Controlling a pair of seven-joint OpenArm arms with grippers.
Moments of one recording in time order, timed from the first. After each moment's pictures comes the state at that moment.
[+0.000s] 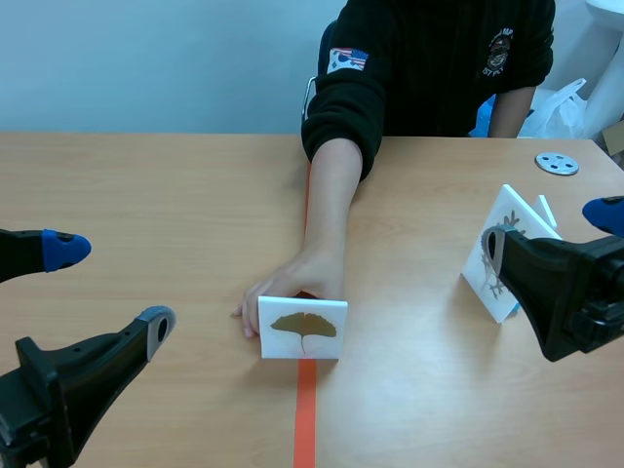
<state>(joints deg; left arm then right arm) 47.0 -32.5 -8.5 120.5 -22.1 -27.5 -3.2 -41.0 19.1 21.3 121.0 30.4 32.5 -11.1</state>
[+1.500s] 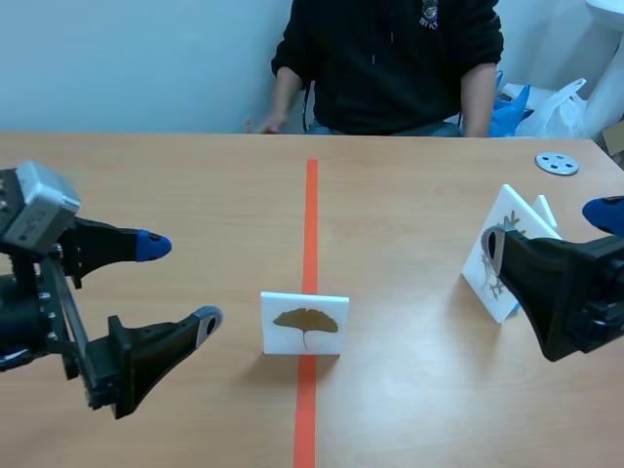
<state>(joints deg) 18.5 -32.4 5.2 94.9 -17.2 -44.0 -6.4 -41.0 19.1 21.3 121.0 30.4 32.5 -11.1</state>
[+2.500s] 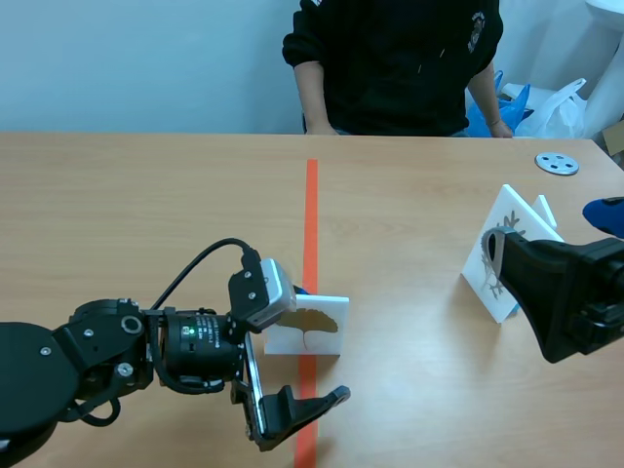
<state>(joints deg) -11.4 -19.3 41.8 57.5 7.5 -37.1 -26.5 -41.0 19.1 21.3 121.0 29.9 32.5 -11.1</state>
